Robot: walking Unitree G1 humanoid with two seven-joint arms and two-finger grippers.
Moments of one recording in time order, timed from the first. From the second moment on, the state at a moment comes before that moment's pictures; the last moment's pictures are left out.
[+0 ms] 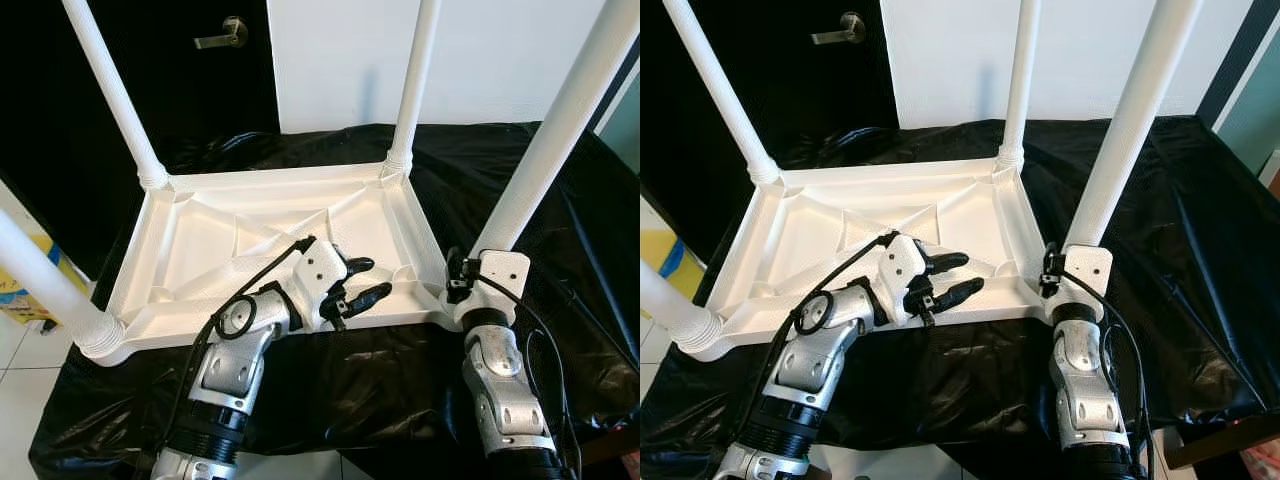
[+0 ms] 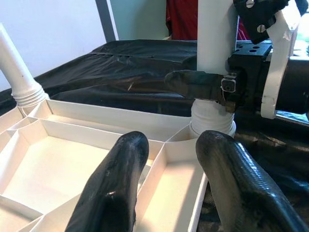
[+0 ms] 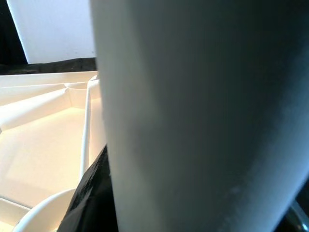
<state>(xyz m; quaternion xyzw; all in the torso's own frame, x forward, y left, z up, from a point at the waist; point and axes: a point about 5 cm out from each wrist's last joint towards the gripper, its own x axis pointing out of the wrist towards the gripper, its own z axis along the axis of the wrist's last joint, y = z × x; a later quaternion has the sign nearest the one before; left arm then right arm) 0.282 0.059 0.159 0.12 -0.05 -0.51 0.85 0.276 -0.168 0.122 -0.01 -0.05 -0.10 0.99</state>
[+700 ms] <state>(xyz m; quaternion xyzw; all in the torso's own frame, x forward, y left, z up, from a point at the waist) 0.280 0.058 0.163 0.12 -0.06 -0.51 0.85 0.266 -0.175 0.127 0.01 -0.08 0.00 1.00</state>
